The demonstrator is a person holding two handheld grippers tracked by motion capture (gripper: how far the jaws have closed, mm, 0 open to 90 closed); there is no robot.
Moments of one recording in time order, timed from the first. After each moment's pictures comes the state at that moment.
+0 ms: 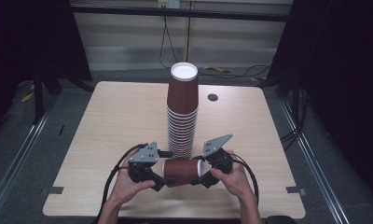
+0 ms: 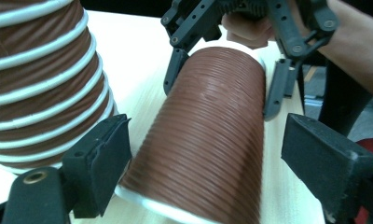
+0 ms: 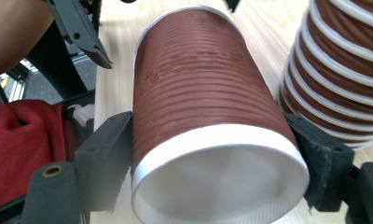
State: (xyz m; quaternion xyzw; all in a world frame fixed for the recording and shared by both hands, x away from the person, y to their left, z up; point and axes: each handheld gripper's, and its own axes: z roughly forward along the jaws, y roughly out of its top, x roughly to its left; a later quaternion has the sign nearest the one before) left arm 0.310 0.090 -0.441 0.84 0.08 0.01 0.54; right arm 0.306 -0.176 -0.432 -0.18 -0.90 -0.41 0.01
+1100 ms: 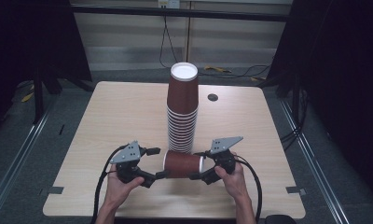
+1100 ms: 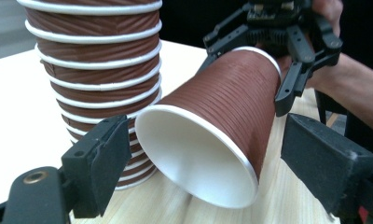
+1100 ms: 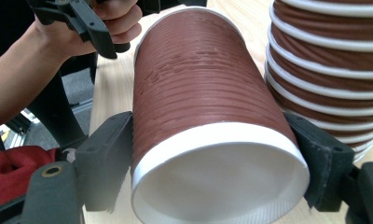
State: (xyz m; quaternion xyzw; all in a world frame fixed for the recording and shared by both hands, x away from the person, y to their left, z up) left arm 0.308 0.123 -0.452 0.79 0.15 0.05 0.60; right arm 0.307 -0.191 -0.448 -0.21 -0.84 -0.50 0.00
